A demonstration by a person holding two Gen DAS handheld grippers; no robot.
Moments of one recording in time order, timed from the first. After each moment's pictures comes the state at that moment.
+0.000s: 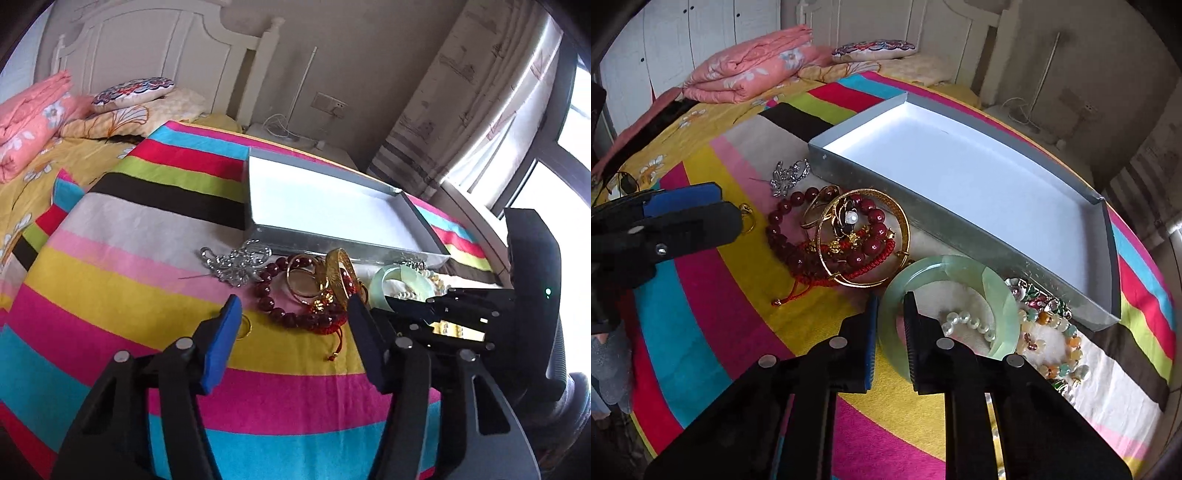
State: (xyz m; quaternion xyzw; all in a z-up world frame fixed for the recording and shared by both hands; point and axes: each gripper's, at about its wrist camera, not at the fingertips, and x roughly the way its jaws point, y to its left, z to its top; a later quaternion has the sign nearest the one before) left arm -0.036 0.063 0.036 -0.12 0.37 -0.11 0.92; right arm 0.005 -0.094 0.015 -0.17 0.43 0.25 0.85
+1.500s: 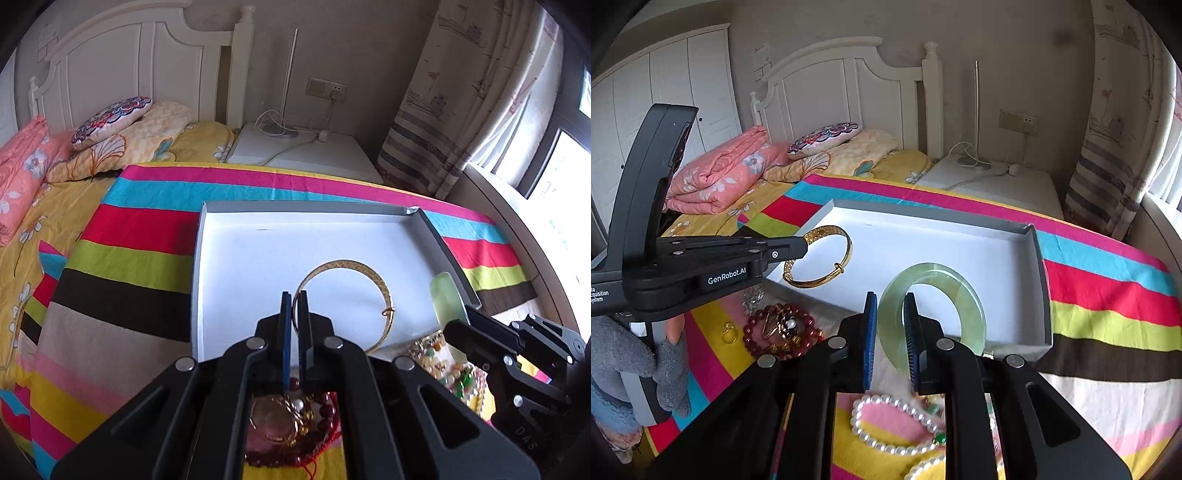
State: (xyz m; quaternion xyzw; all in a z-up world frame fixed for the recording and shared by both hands) left arm 0.093 0.017 0.066 -0.06 0.40 -0.08 0.91; right arm 0.049 -0.160 0.070 -0.04 0.34 0.21 0.91
